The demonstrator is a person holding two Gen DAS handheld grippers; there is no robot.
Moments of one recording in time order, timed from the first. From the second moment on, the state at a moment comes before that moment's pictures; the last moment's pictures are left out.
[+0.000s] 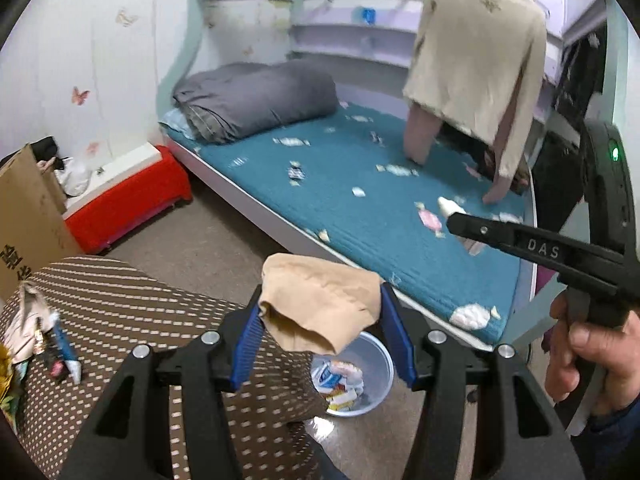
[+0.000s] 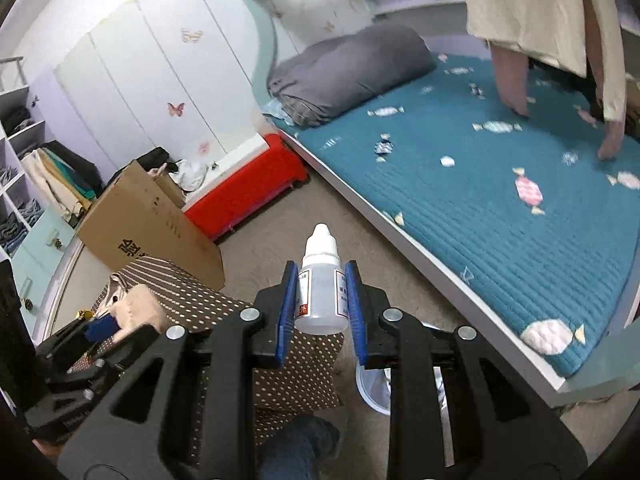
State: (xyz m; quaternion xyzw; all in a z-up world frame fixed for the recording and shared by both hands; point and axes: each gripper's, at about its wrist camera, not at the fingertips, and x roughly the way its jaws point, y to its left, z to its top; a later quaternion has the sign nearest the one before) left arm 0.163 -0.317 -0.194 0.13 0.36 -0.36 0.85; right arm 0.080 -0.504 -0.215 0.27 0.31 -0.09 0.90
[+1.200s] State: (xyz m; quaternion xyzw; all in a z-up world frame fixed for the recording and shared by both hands) left arm 0.176 -0.348 -0.243 0.17 0.41 -0.34 0.83; right arm 0.077 -0.529 -0.319 0.36 0.41 -0.15 0.82
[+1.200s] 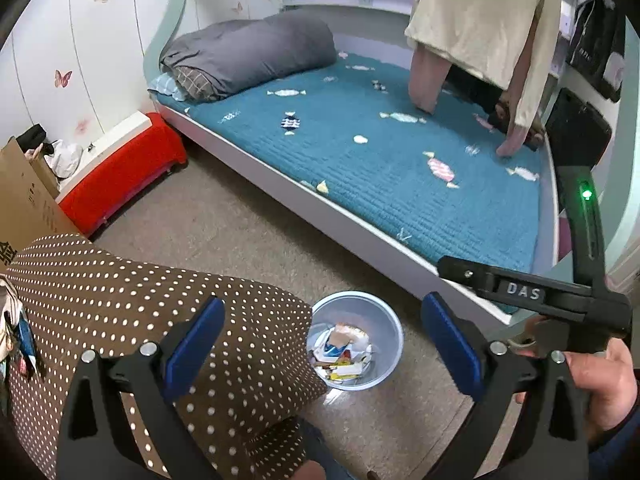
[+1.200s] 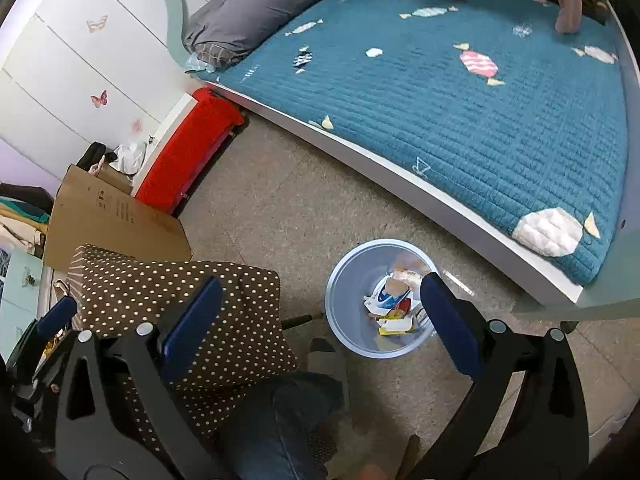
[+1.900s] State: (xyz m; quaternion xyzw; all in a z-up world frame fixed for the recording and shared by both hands) left arm 0.154 -0.235 -0.151 0.09 0.31 -0.32 0.89; right arm 0.099 -0.431 -0.190 0.26 0.35 -0.08 0.90
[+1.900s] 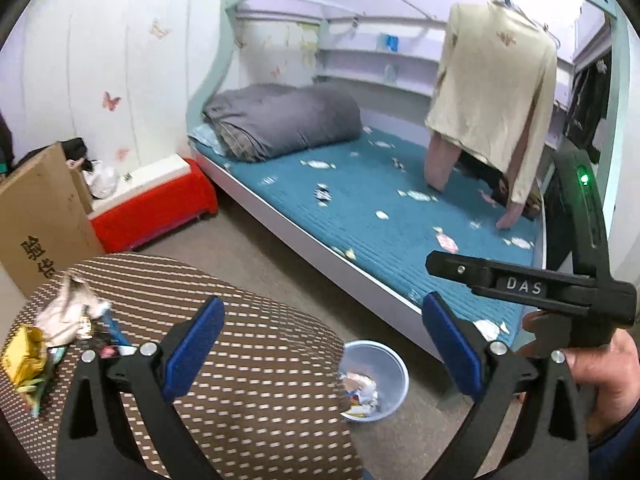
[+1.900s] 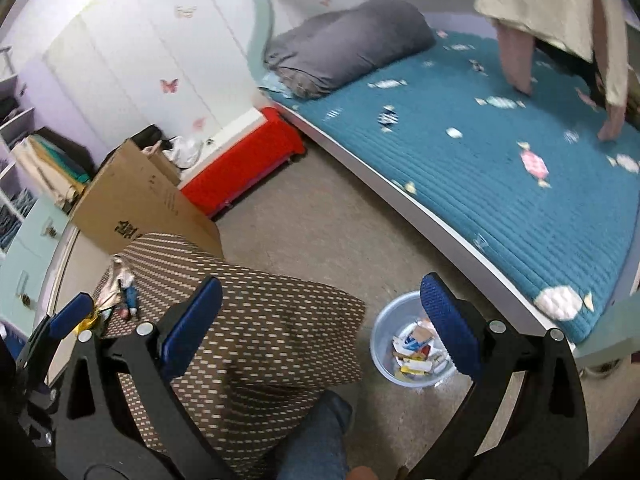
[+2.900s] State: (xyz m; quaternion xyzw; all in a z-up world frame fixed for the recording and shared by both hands) left arm 0.210 0.058 -0.150 0.00 0.30 -0.09 0.95; right arm 0.192 -0.219 -0.176 0.11 0.39 0.09 0.91
